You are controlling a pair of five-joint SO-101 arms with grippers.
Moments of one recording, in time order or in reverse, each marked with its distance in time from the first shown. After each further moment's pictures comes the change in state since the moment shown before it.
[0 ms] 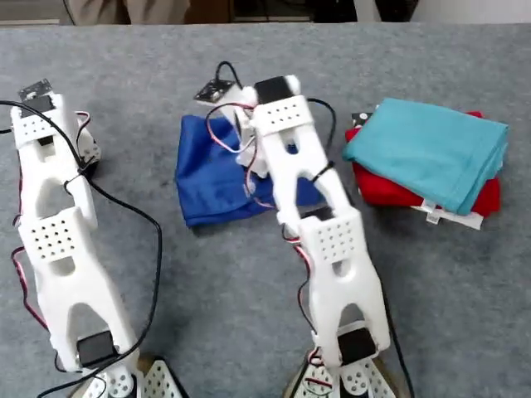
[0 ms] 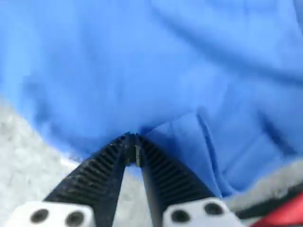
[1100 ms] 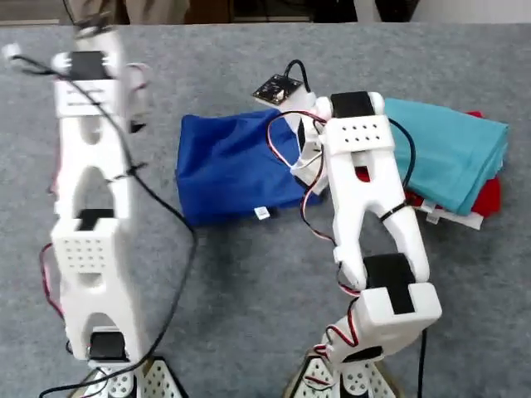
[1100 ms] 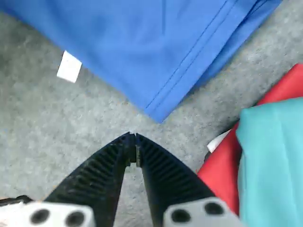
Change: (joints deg) left arm 21.8 -18.4 -9.8 15.0 0.0; right arm 10.9 -41.8 47.0 -12.3 3.9
